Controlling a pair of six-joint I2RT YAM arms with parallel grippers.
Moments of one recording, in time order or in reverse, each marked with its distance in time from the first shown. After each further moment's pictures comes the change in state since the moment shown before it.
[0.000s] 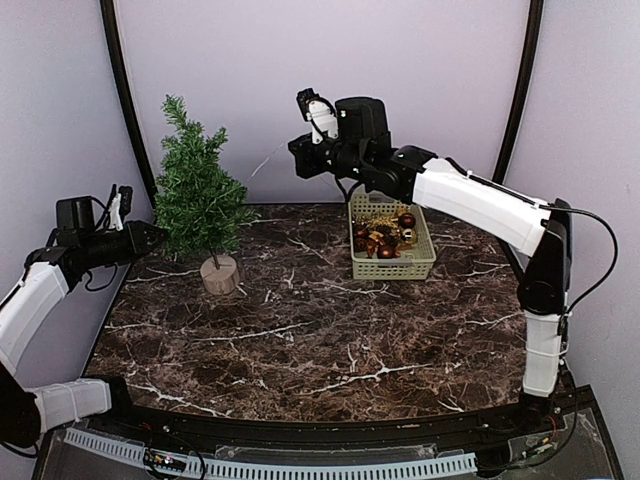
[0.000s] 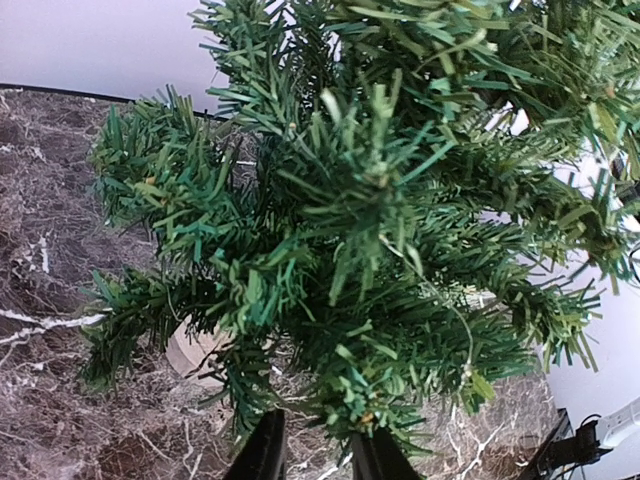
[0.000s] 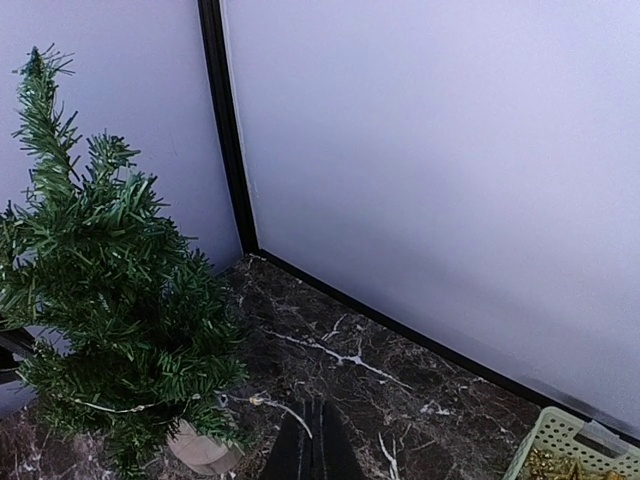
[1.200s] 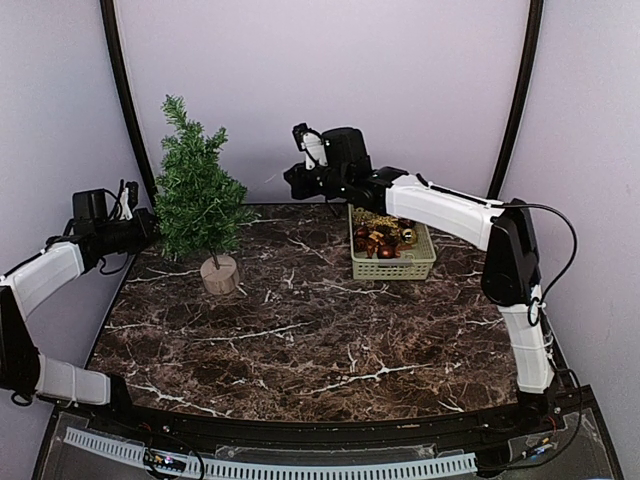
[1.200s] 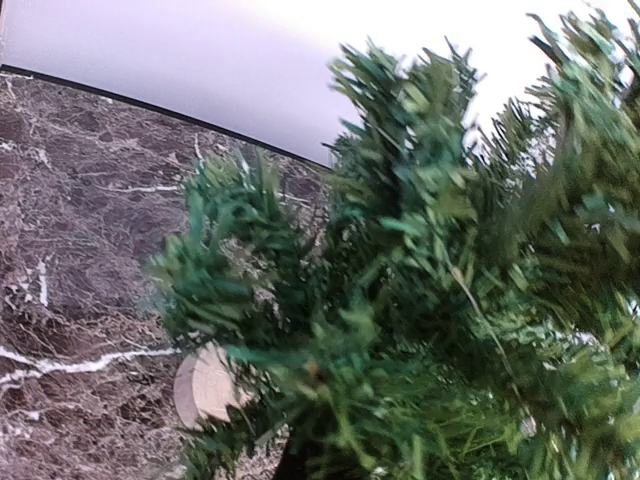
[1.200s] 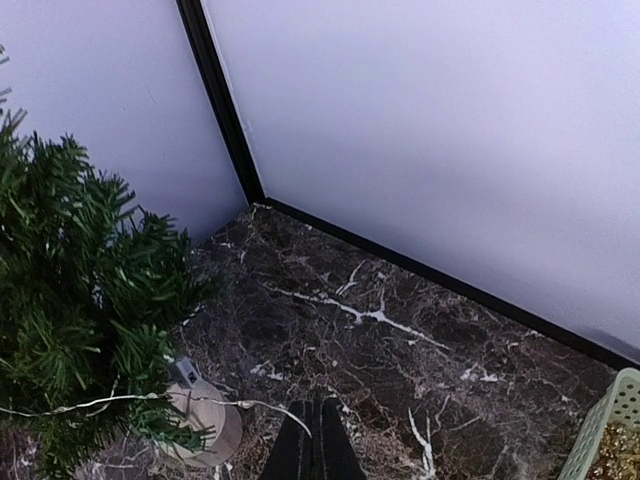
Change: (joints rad) left arm 0.018 0.246 0.028 0.247 -0.008 -0.132; right arm -0.078 0.220 0.071 0.039 -0.151 0.114
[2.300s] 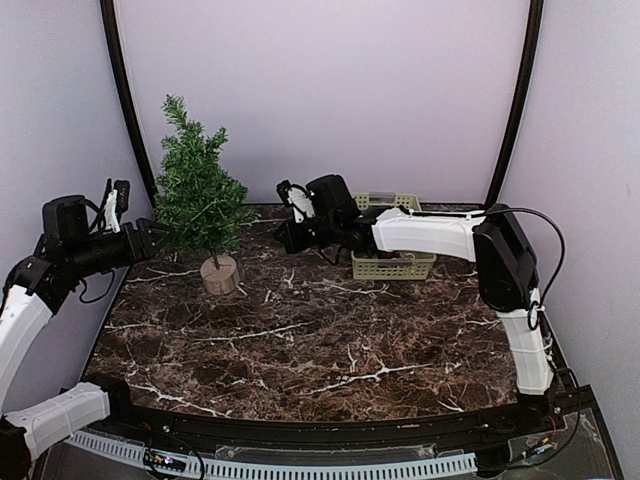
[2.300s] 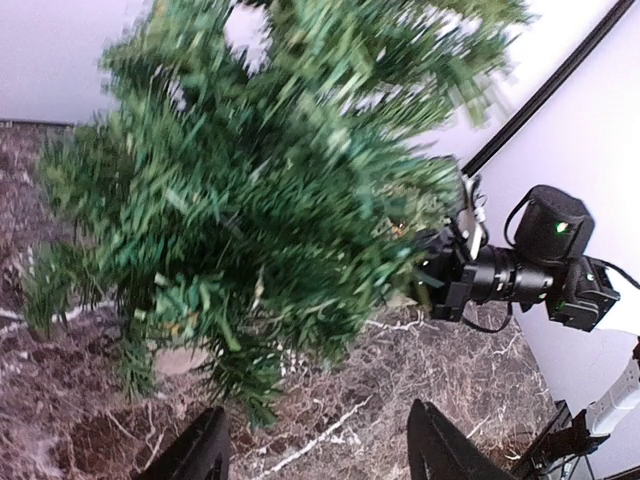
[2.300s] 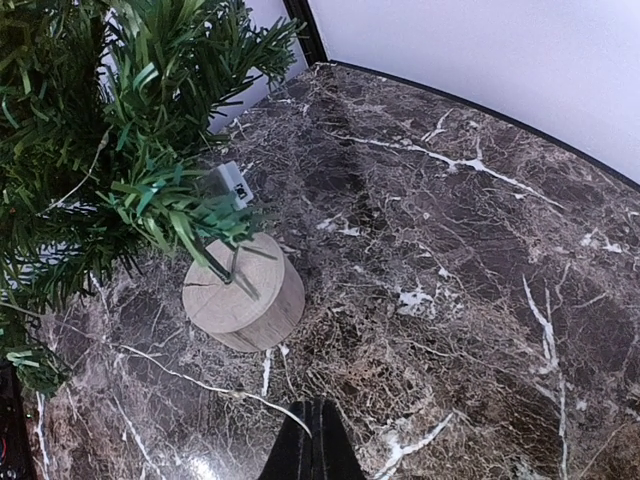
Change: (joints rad) left arm -0.242 -0.448 0.010 -0.364 -0.201 0.052; right arm 0.071 -0.003 -0.269 0.057 -0.138 0.052
